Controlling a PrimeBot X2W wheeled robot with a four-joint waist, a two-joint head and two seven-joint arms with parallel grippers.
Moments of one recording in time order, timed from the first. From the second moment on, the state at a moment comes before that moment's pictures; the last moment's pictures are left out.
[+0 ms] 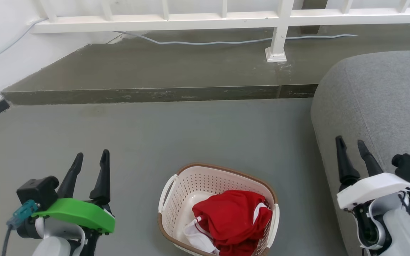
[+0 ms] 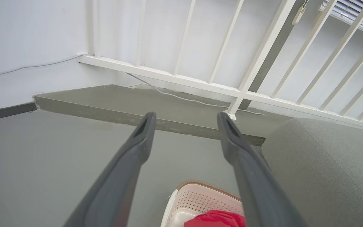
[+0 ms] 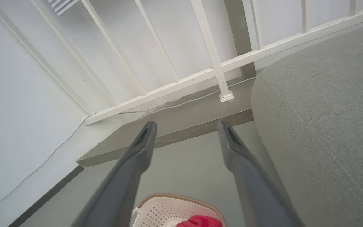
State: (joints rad) left arm -0.07 0.21 -0.27 0.09 -0.65 0.02 -0.15; right arm -0.06 -0.19 0.19 0.22 0.62 -0.05 -0.16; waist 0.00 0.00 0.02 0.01
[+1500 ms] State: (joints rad) left arm -0.07 0.24 -0.38 0.09 -0.36 0.08 -0.21; right arm -0.06 -0.18 0.26 0.28 0.32 -0.12 -0.25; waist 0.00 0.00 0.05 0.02
